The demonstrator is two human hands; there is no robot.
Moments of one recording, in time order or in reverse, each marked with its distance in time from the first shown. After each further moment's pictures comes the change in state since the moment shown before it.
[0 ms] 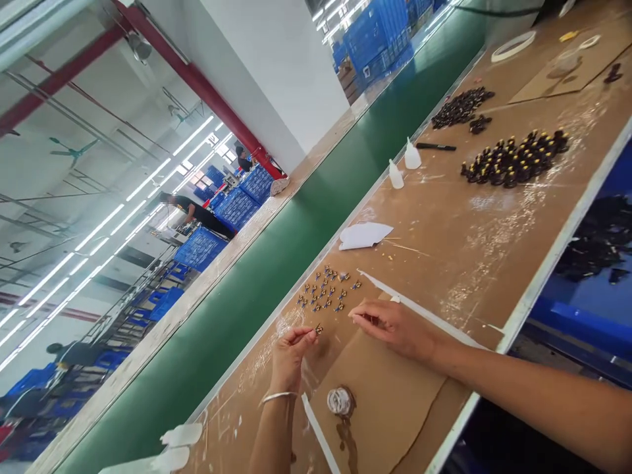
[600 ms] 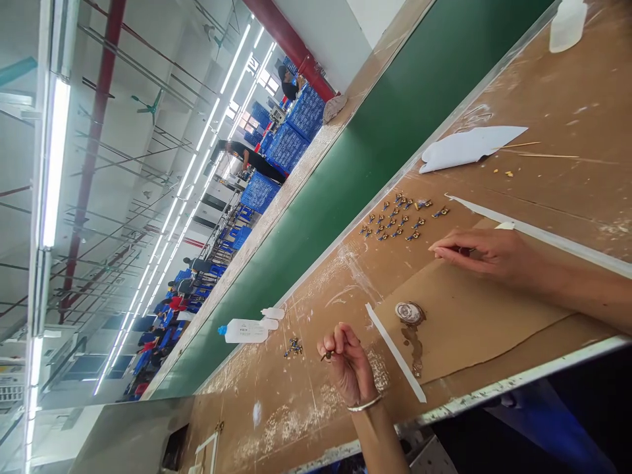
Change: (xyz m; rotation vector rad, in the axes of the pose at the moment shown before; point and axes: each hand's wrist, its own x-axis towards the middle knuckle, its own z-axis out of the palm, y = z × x) left_hand -0.145 -0.057 -0.037 -0.648 0.359 0.526; right_hand -0.011 0.003 0.010 0.090 0.002 -0.098
